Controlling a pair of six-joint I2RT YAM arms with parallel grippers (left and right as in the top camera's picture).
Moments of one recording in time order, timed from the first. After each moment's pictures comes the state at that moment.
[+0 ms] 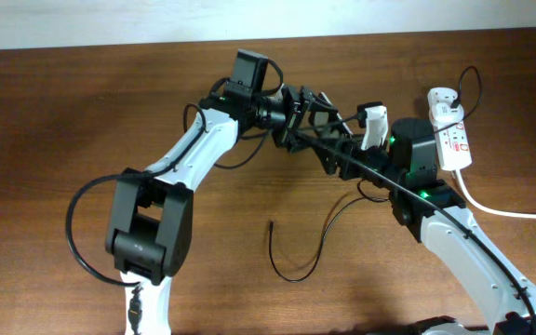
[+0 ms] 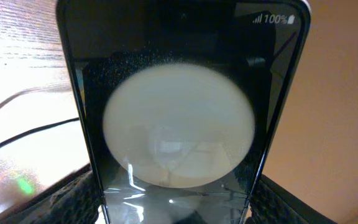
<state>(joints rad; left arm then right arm) -0.42 2.15 1.69 -0.35 1.06 -1.35 0.18 1.36 0.77 0.06 -0.49 0.36</state>
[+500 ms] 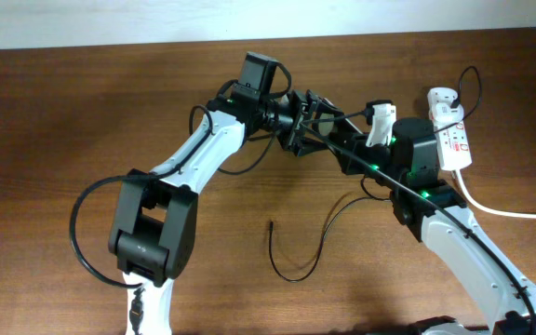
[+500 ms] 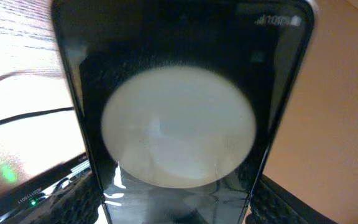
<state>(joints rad) -0.45 2.15 1.69 -0.35 1.03 -1.46 0.18 1.36 0.77 0.06 -0.38 0.39</state>
